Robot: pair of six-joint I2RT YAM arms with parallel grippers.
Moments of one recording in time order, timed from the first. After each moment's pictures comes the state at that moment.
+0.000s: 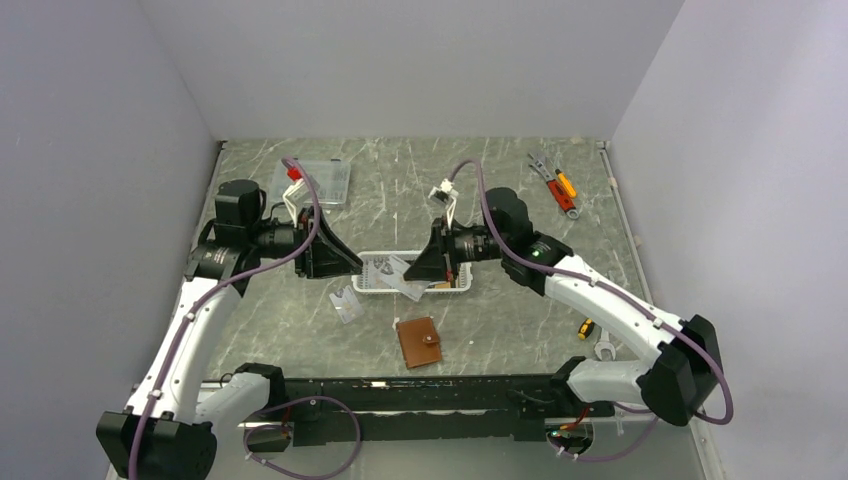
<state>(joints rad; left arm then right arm) -0.14 0.98 0.98 -0.44 1.40 -0.19 0.71 1.25 1.02 -0.06 -0.84 0.48</state>
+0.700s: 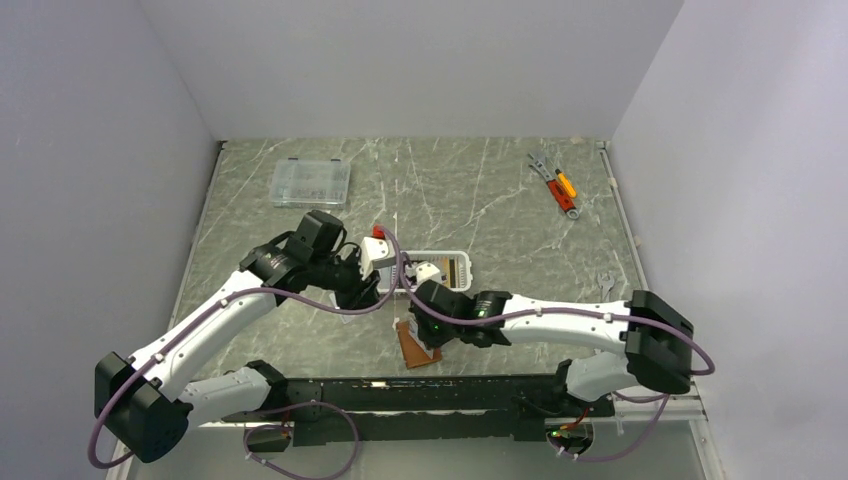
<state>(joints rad) -0.60 1.09 0.94 -0.73 0.62 0.38 1.18 1.34 0.81 -0.36 0.11 0.63</state>
